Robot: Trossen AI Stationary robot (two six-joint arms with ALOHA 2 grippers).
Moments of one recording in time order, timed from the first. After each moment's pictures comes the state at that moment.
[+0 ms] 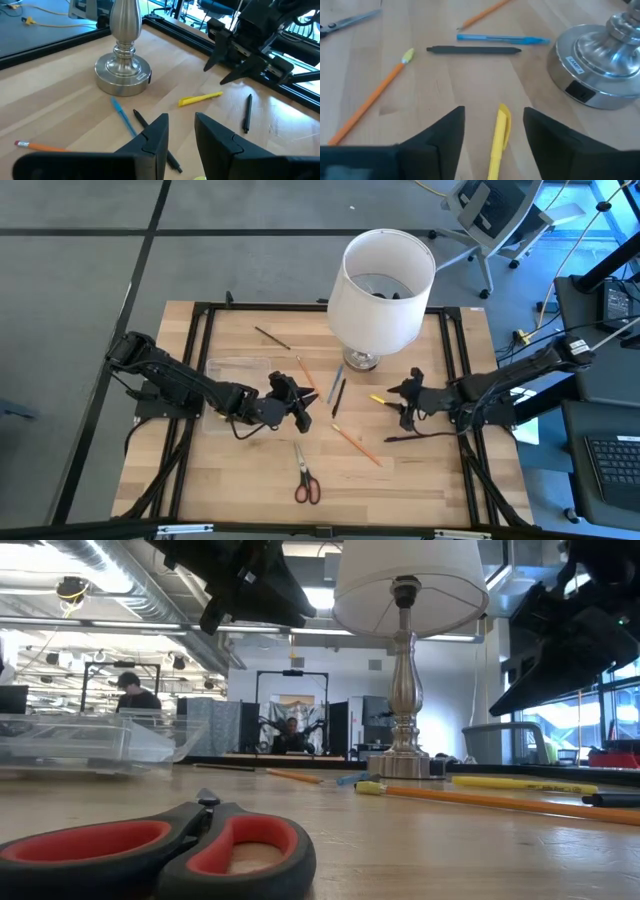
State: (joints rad) left arm -0.32 1.49 0.87 0.11 -0.76 -0.65; right arm 0.31 0.91 0.31 -0.12 0.46 0.39
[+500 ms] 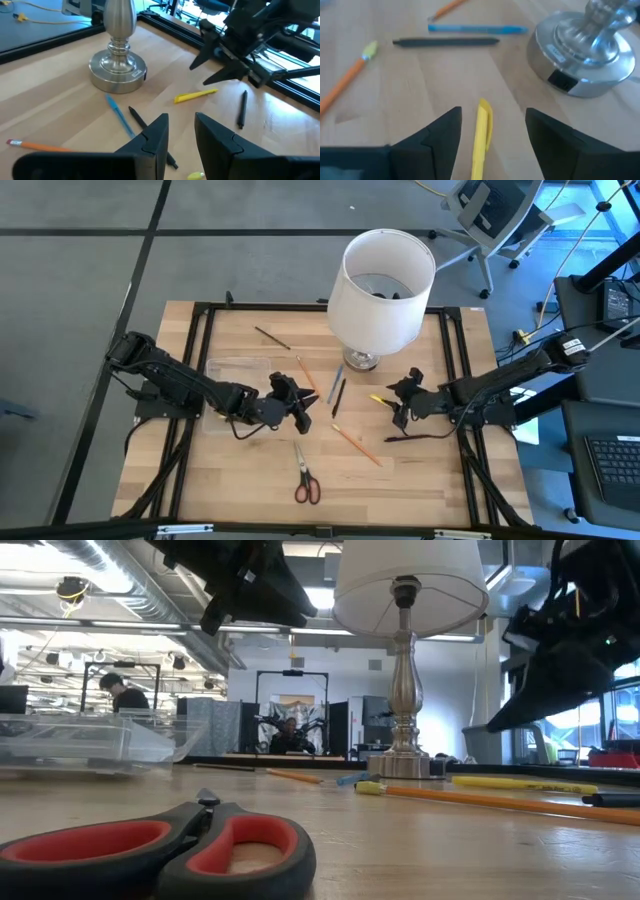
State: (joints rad) left arm -0.32 1.49 0.87 0.11 -0.73 -0.65; right arm 0.31 1.05 0.31 -0.08 0.56 0.46
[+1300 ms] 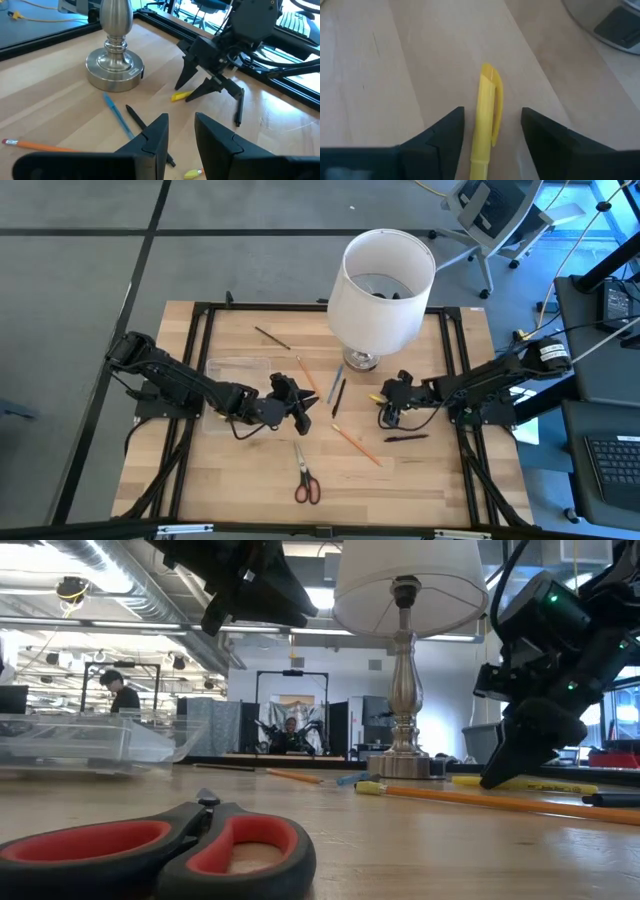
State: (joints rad) left arm -0.32 1.49 0.87 0.11 -0.71 -0.65; right arm 0.10 1.37 0.31 0.09 0.28 0.41
